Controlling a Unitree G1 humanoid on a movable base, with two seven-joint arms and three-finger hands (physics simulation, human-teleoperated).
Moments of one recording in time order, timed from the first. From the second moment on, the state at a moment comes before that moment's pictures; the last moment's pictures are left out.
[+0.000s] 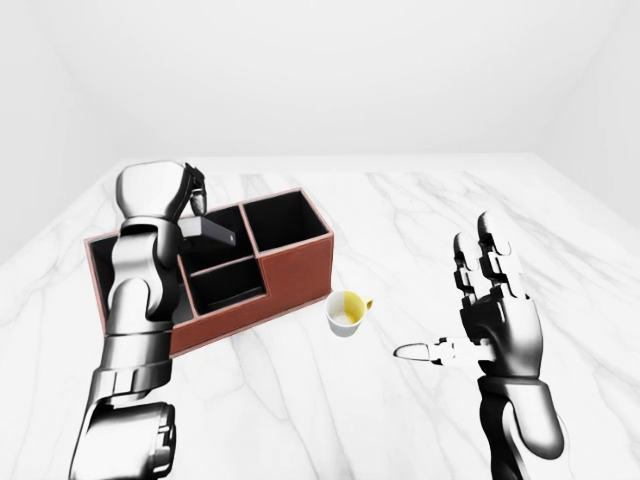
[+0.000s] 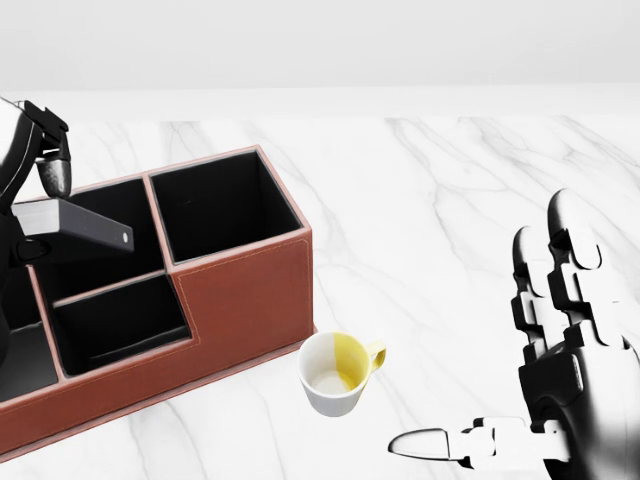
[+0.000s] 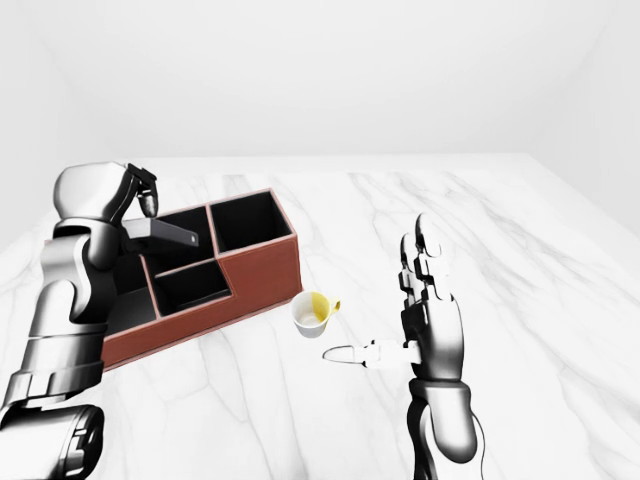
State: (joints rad) left arm -0.64 0.42 0.13 0.20 1.18 0.09 -0.10; right arm 0.29 0.02 -0.03 -0.72 0.05 0.09 0.07
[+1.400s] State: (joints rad) left arm -0.93 0.38 0.02 0.87 1.22 0.09 0.21; right arm 0.29 0.02 -0.04 -0.75 0.06 0.09 0.08
